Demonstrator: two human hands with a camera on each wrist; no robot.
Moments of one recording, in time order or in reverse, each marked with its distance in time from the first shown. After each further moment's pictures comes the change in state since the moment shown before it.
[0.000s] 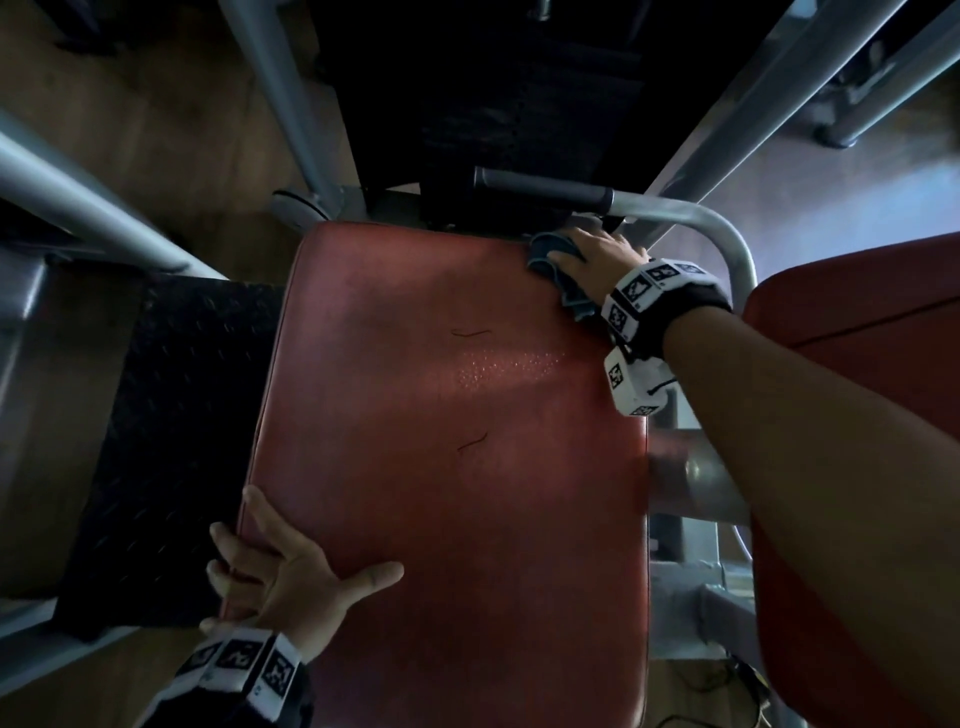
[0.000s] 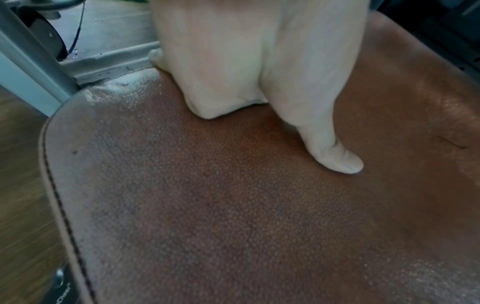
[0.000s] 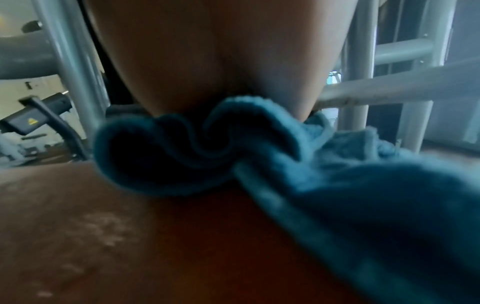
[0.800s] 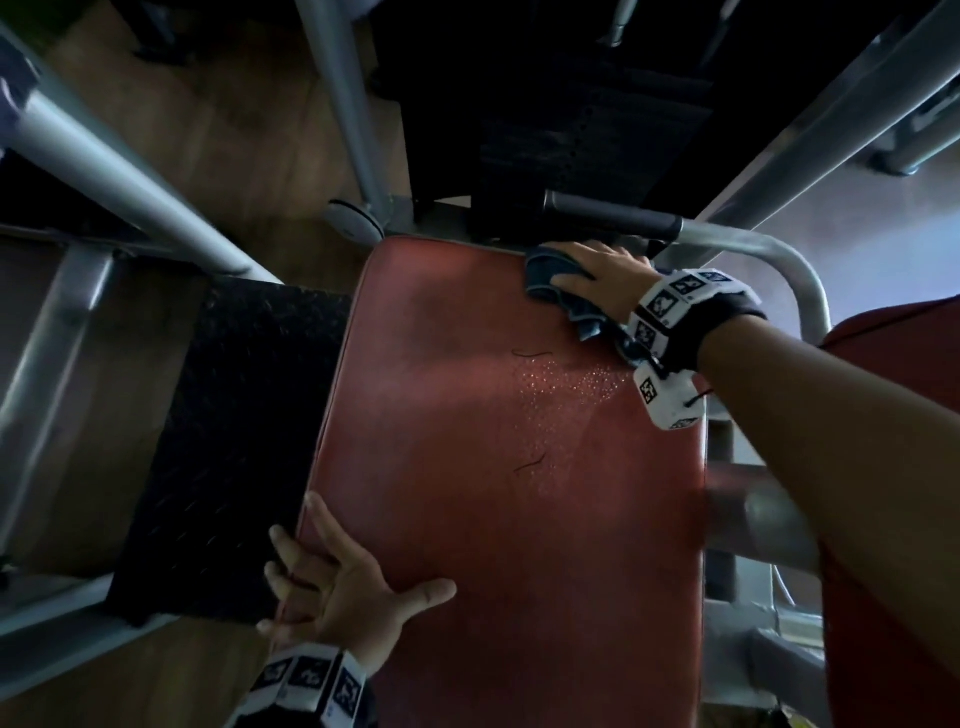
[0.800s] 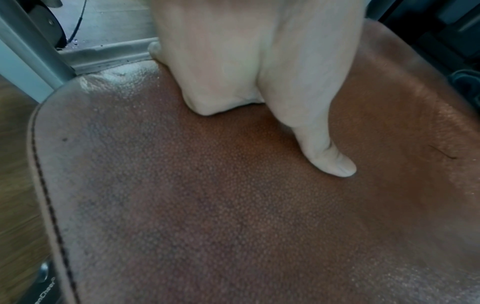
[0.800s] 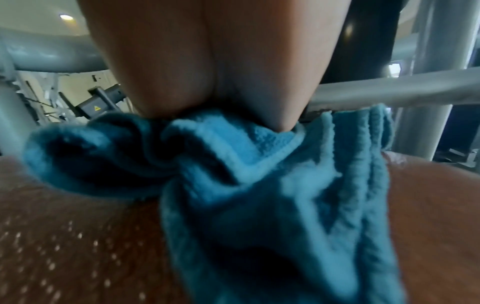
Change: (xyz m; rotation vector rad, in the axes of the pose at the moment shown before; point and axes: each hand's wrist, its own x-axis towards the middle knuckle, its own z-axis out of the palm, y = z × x) left_hand -0.002 0.000 -0.006 0.013 -0.044 -0.028; right_hand 0.015 -0.051 0.000 0.012 -0.107 -0.229
